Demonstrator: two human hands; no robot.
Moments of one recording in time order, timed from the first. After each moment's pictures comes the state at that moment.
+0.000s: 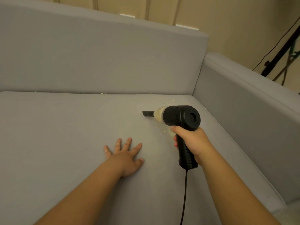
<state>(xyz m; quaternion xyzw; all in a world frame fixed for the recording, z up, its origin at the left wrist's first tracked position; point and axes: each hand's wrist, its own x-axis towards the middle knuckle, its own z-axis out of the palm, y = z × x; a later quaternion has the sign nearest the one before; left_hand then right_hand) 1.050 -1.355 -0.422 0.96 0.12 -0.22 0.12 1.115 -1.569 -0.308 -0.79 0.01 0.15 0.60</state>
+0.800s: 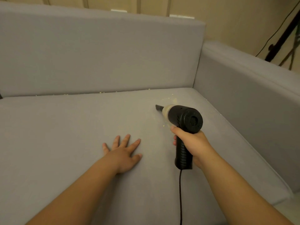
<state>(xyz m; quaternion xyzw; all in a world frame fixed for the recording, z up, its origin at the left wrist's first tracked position) 1.050 -1.349 -0.431 0.97 0.11 -0.20 0.11 1.107 -1.585 -0.330 -0.75 0.06 0.15 0.64</state>
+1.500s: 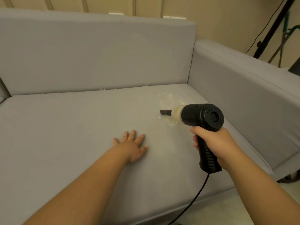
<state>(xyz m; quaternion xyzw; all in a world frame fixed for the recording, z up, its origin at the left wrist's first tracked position) 1.030 -1.393 -0.405 0.96 0.10 -0.23 0.10 1.046 -1.664 -0.293 -0.80 0.06 0.11 0.59</state>
